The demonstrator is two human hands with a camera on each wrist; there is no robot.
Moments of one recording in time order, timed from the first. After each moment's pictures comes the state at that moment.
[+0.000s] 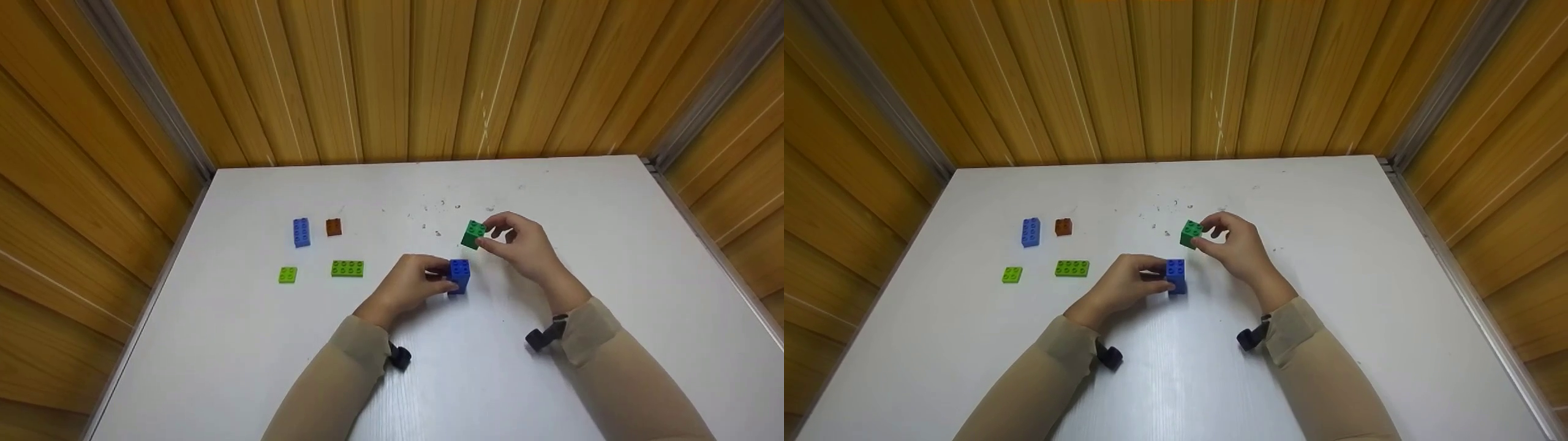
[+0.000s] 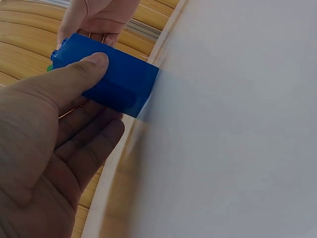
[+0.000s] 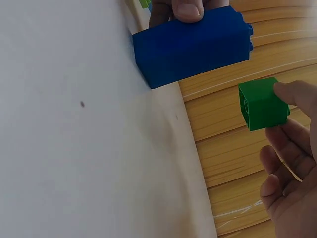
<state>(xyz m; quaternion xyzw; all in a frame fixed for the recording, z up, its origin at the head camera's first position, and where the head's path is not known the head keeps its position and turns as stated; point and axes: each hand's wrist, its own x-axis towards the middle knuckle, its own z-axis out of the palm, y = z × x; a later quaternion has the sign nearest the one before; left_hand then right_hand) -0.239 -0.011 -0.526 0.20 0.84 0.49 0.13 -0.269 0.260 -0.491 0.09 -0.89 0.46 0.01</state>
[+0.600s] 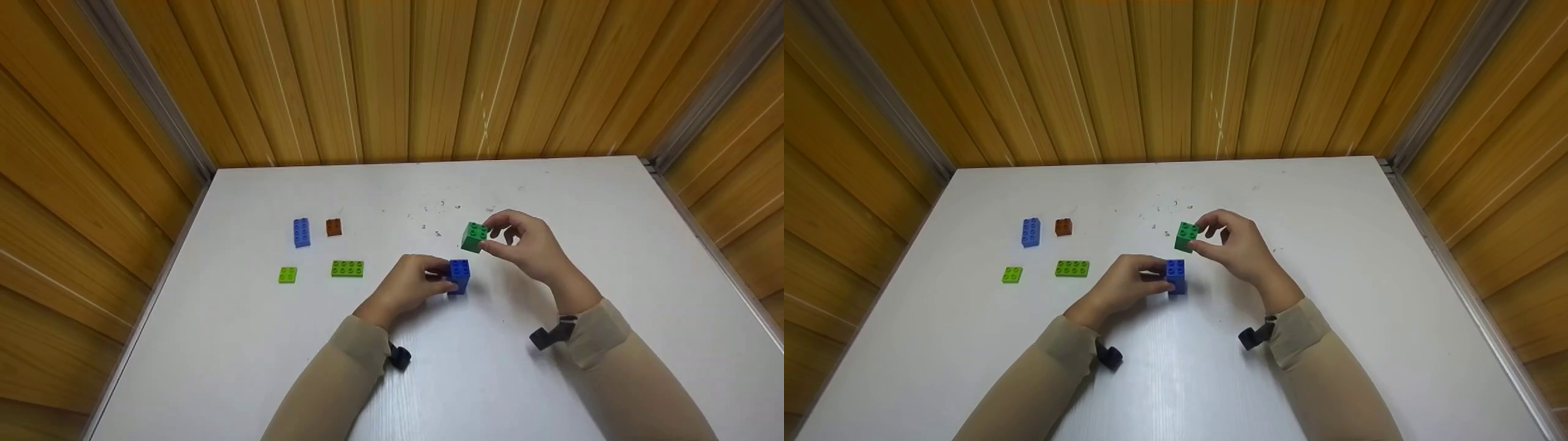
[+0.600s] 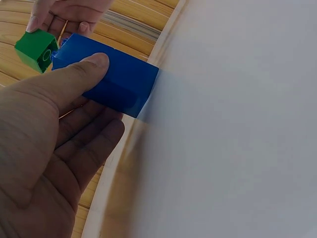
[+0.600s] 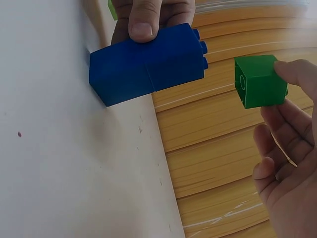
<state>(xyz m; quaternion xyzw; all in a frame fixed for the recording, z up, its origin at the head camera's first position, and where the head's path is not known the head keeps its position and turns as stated) -0.241 -0.012 -0.526 0.22 0.83 0.49 0.13 -0.253 0.261 -0.464 0.15 -0.85 0.51 0.02</state>
